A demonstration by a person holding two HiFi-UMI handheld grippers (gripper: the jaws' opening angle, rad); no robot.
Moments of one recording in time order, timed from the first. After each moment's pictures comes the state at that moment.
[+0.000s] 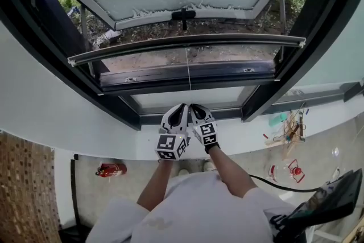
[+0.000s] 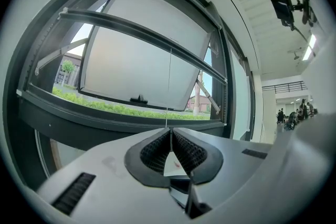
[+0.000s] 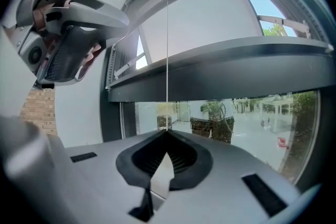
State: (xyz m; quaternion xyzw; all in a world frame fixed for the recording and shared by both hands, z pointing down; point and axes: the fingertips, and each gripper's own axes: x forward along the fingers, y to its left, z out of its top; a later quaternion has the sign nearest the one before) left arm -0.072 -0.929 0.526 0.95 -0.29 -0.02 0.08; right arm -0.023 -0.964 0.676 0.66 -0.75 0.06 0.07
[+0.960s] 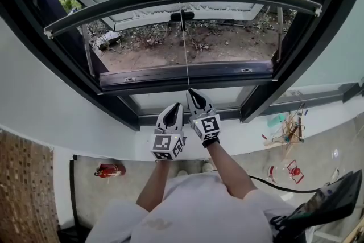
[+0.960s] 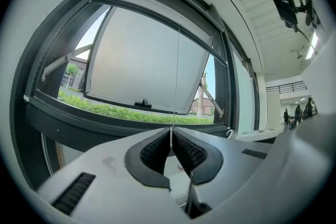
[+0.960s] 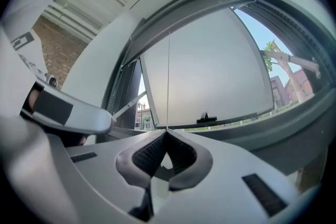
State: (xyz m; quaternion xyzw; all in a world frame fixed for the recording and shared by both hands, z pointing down) left arm -0.085 -0.932 0.513 0.95 -0.31 -0.03 0.08; right arm -0.025 -0.968 0.524 0.66 -0.75 -0.06 -0.06
